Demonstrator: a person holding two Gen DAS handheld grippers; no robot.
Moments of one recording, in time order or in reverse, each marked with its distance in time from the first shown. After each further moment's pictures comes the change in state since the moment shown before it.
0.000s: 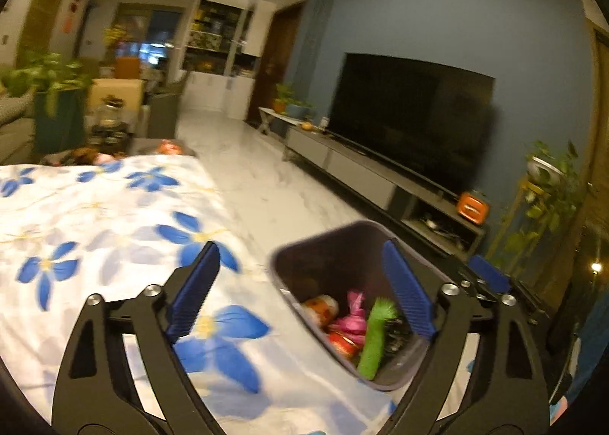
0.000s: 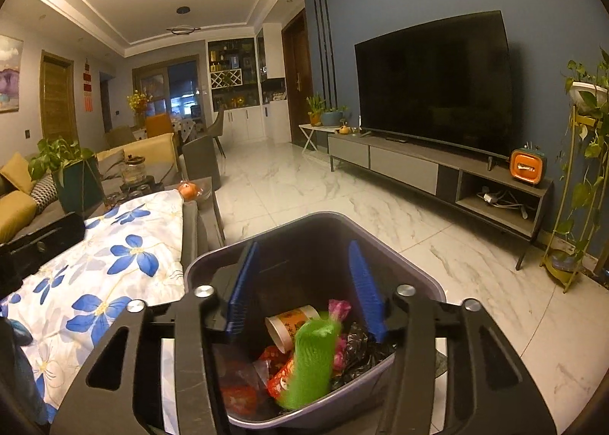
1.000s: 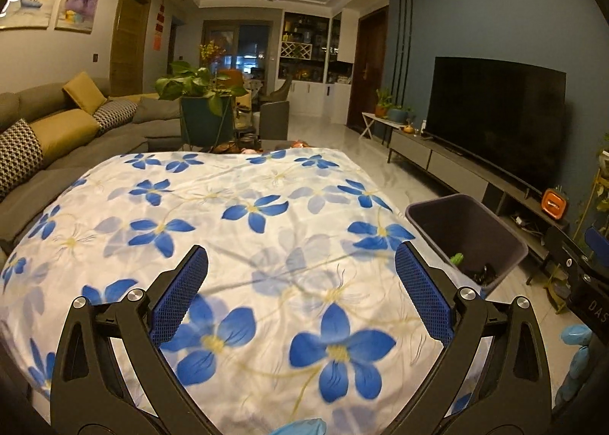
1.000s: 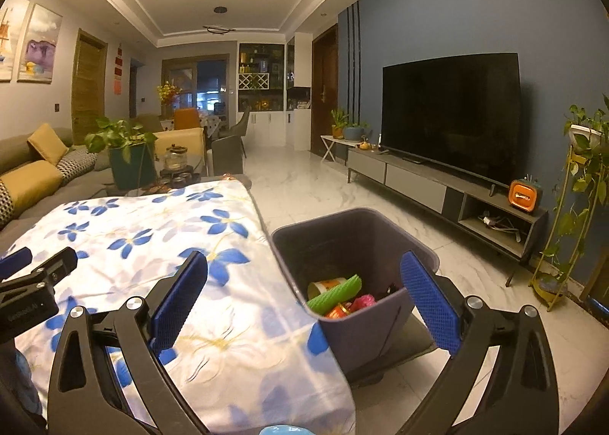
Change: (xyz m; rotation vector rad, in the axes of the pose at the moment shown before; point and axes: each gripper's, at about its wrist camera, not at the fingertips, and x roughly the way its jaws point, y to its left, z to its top) left arm -0.183 0.054 -0.049 0.002 -0.010 0.385; right arm -0.151 0.076 -0.024 -0.115 -0.023 0.040
